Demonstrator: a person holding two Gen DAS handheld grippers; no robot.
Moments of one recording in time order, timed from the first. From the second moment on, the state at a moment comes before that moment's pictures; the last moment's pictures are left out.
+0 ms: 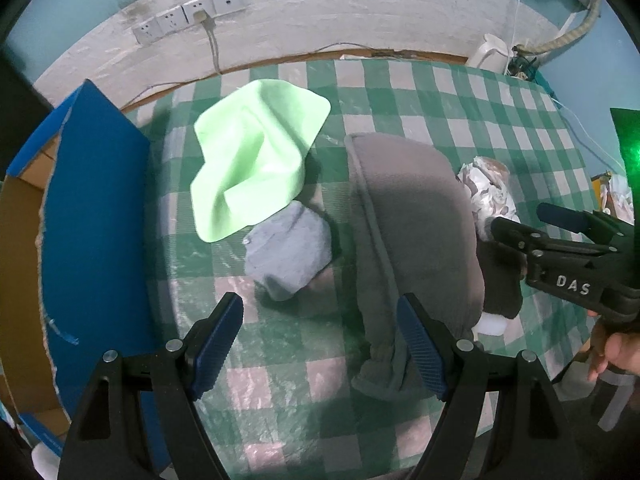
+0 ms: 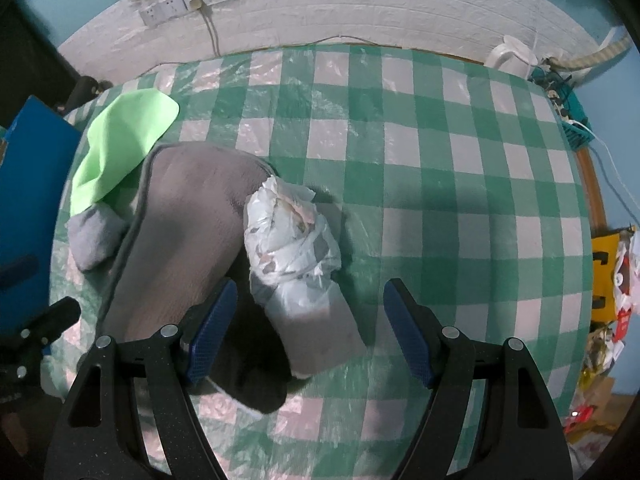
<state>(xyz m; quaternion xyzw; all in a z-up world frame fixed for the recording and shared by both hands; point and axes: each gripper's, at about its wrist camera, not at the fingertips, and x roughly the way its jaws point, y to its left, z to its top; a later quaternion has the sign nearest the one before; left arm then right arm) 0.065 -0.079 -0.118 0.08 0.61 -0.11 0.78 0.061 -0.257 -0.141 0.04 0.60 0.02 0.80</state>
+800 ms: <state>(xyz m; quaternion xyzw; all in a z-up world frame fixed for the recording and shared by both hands) 0.070 -0.105 -0.117 0.07 0.61 -0.16 0.77 0.067 -0.264 -0.159 0.01 0.61 0.01 0.79</state>
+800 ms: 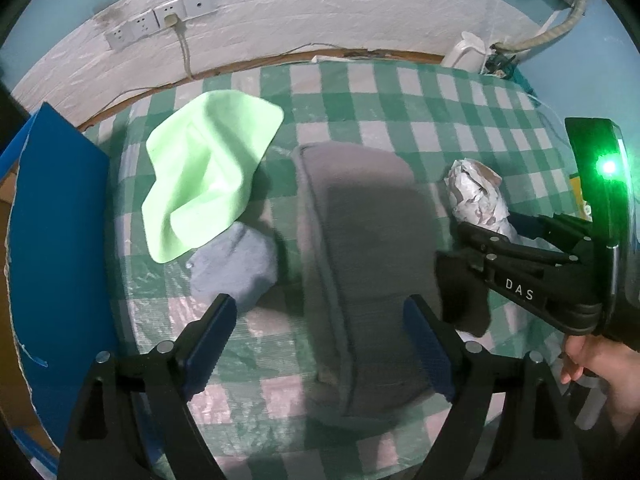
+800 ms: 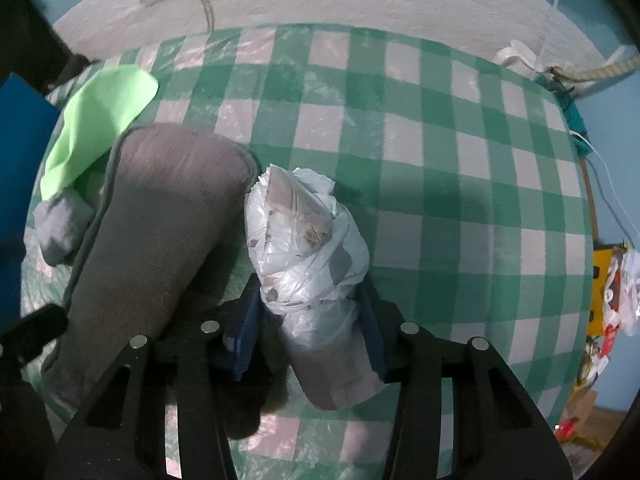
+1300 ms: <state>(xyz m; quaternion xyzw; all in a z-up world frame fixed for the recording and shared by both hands) 0.053 -0.143 -0.130 0.12 0.62 -0.18 0.76 0.041 -0.286 -0.134 0.05 0.60 0.01 0.80</state>
